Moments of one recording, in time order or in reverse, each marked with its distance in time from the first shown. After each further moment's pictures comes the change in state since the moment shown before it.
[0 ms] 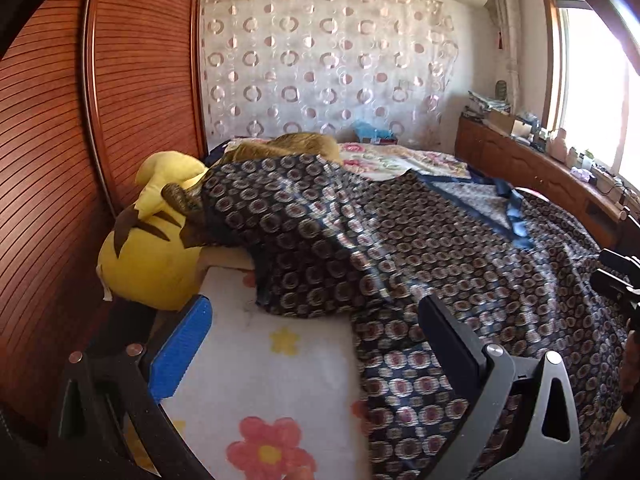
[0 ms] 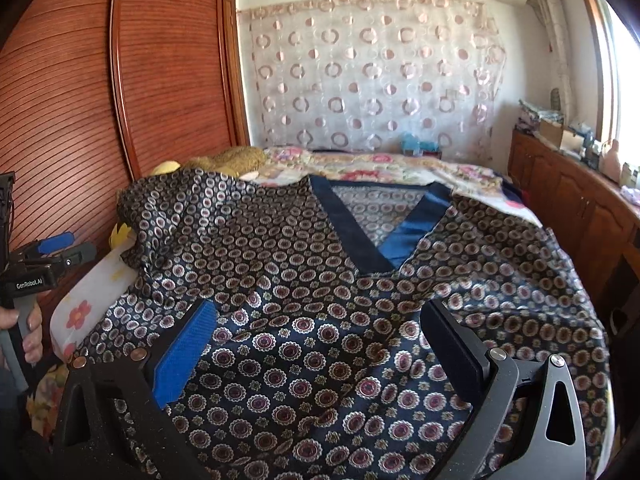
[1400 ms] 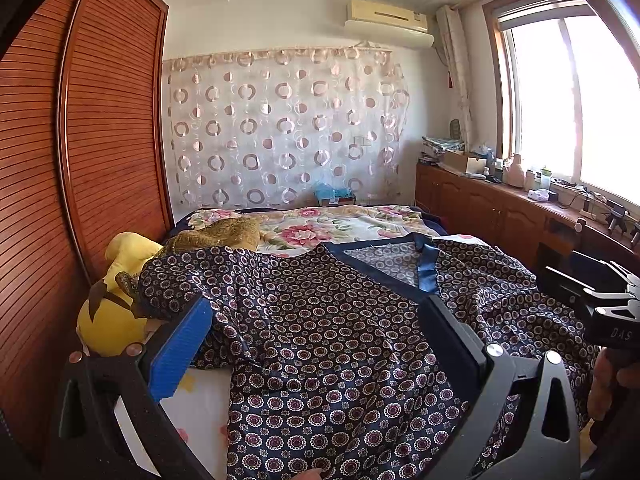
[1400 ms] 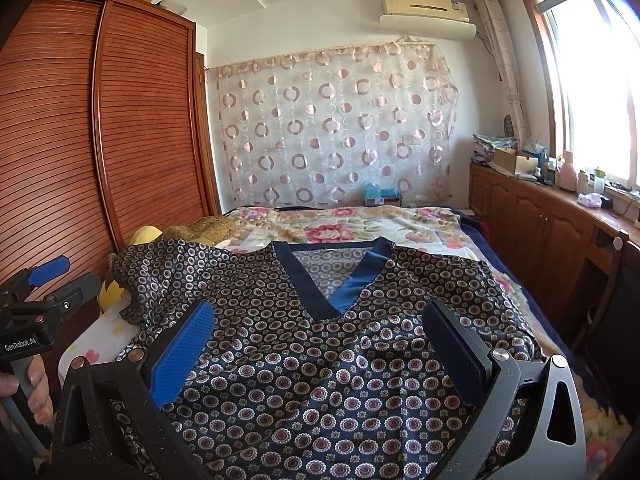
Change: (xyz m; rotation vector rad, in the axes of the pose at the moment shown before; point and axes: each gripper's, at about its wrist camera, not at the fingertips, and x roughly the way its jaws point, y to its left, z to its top) left arm -0.081 -0.110 0.024 0.079 -0.237 -0.095; right arm -0.083 0.000 -0.015 0.072 -0.217 -0.117
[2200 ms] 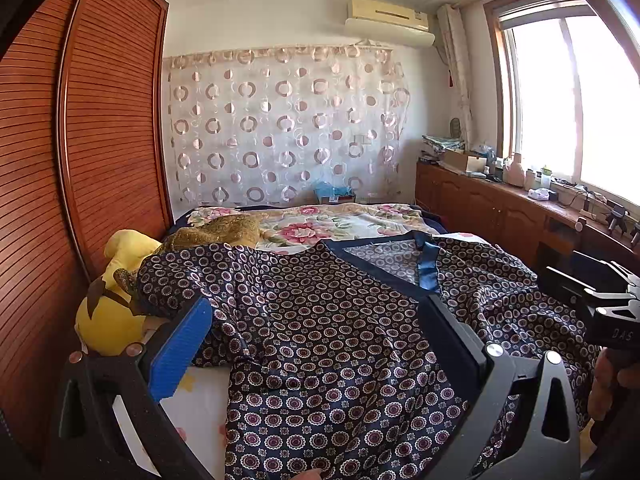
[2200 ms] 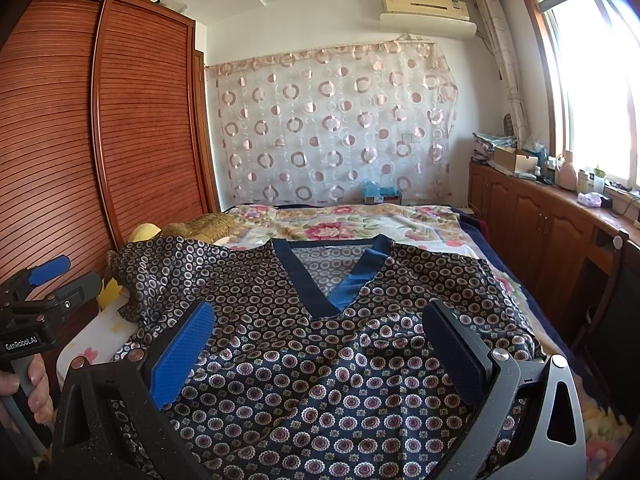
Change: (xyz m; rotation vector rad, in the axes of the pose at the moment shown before) left arm 0.003 0.000 -0.002 -0.001 0.009 0.001; right arm 0.001 -0.003 0.000 0.000 0.006 0.000
